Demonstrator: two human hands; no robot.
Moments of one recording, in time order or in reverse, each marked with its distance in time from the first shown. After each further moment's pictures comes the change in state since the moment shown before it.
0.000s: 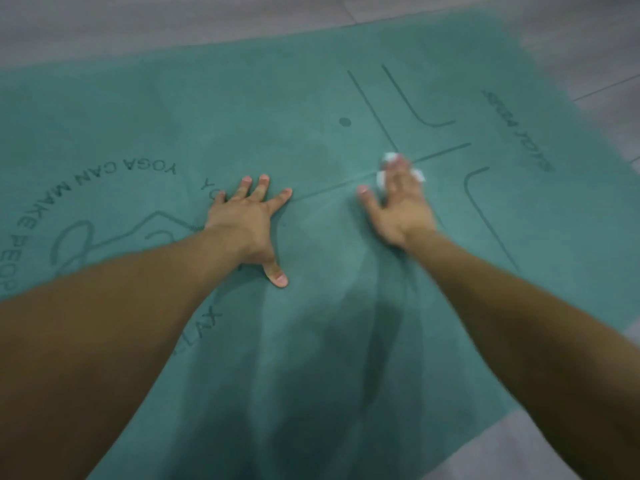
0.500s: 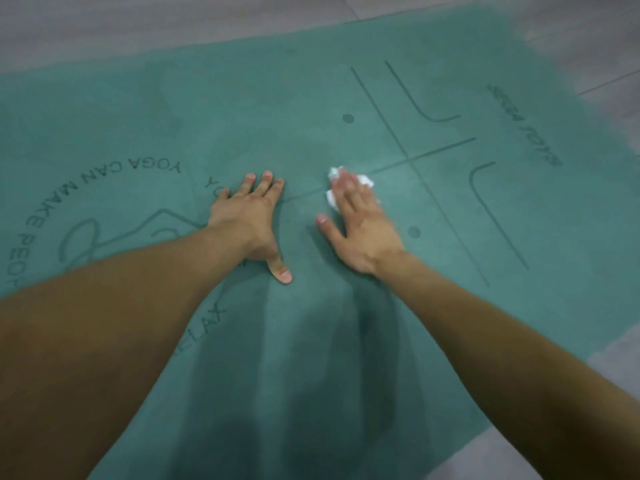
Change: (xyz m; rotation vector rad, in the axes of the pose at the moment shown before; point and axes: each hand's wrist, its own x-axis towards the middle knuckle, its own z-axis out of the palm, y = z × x) left_hand -0.006 0.002 -0.005 -0.023 0.012 -0.045; right_hand -0.042 -0.055 0.021 0.016 0.024 -0.320
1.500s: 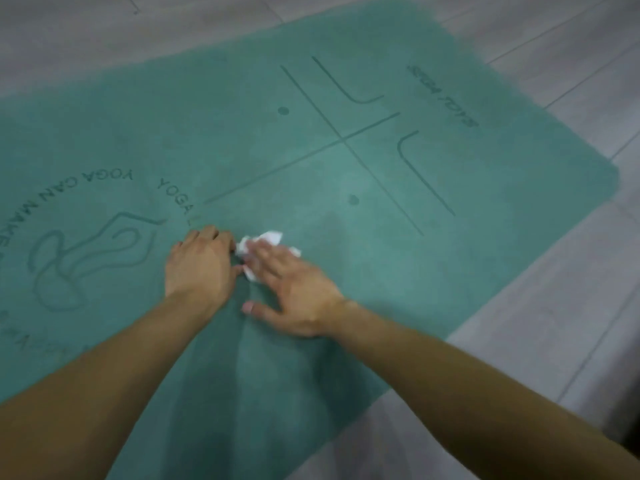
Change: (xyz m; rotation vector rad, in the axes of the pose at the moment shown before) left_hand -0.092 0.025 0.060 -0.020 0.391 0.003; right_hand -0.128 -0.051 0.033 0.046 -0.070 -0.253
